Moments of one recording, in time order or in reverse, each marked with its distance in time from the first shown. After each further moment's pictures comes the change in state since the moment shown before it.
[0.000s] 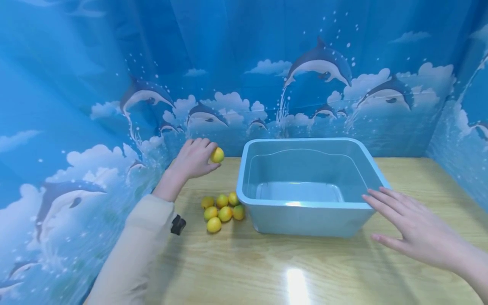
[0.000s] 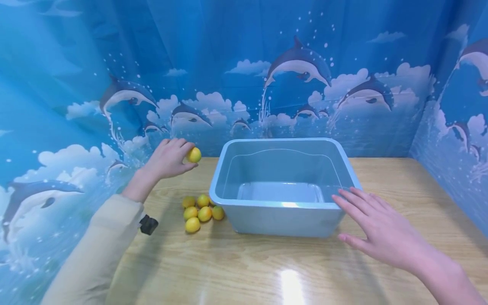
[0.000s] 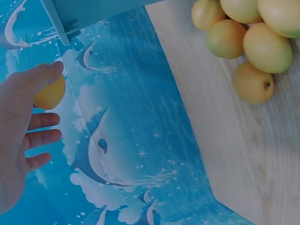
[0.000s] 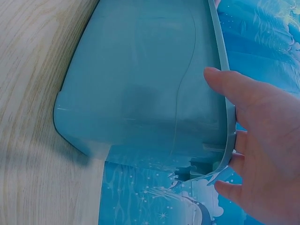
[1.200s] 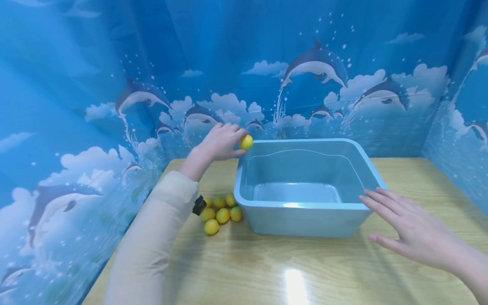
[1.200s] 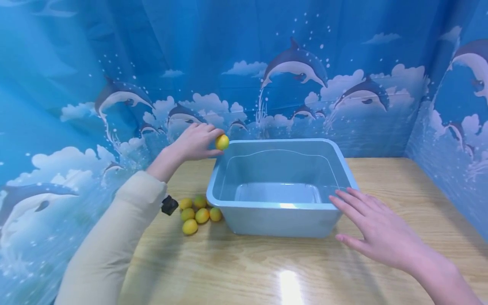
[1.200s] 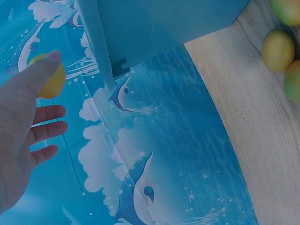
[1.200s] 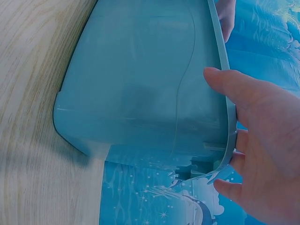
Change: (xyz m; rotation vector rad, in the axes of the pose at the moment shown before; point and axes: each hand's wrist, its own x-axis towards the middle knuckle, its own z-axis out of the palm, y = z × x) left_hand 0.069 0.042 -0.023 -0.014 -0.121 0.116; right_hand 0.001 -0.001 -0.002 -0.014 -0.038 0.026
